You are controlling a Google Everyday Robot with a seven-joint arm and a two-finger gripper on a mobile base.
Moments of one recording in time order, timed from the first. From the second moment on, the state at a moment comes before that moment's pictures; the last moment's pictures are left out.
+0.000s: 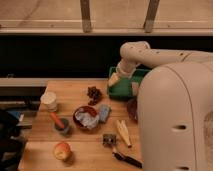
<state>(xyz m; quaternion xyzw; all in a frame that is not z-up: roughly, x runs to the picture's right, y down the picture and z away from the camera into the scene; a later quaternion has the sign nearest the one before) 0.112 -0.050 0.842 -0.23 0.04 0.55 0.80</state>
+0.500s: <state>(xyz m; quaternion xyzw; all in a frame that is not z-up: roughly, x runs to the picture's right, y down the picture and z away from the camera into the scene) 0.160 -0.044 0.868 -0.25 -0.03 0.63 0.74</state>
